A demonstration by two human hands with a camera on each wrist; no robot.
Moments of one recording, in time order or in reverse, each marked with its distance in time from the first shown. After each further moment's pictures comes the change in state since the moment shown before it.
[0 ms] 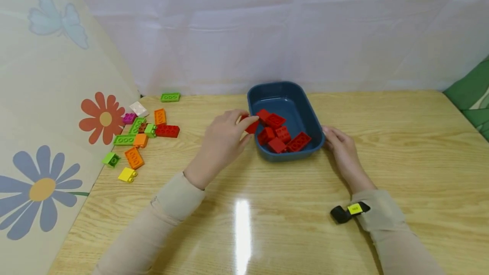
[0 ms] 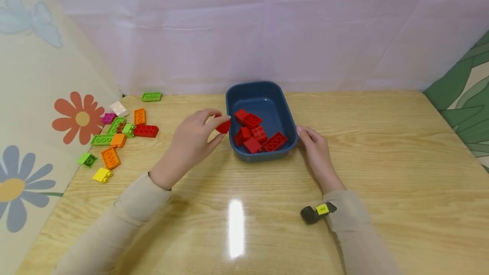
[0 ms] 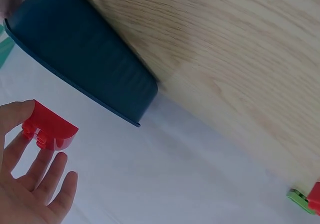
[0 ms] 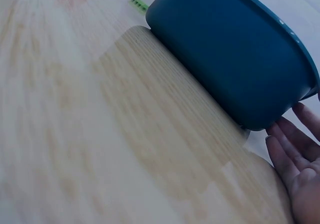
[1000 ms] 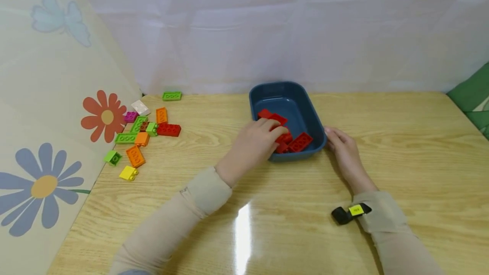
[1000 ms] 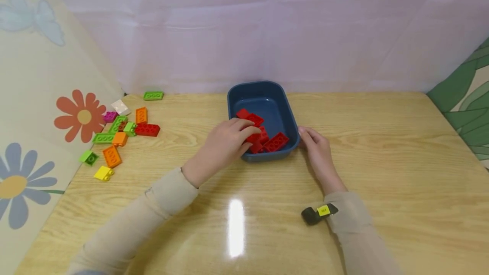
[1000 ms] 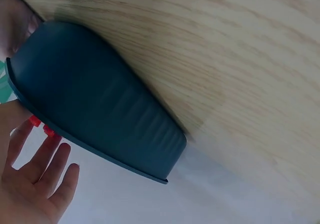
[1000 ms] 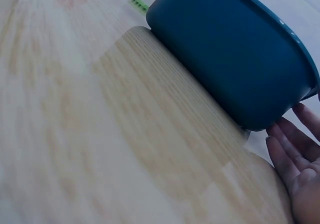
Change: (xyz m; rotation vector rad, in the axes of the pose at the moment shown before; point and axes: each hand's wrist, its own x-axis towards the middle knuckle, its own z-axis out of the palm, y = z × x) left_hand 0.025 0.039 0.032 0.001 -0.092 0.144; right_hand -0.001 -0.001 0.002 0.021 -0.003 0.006
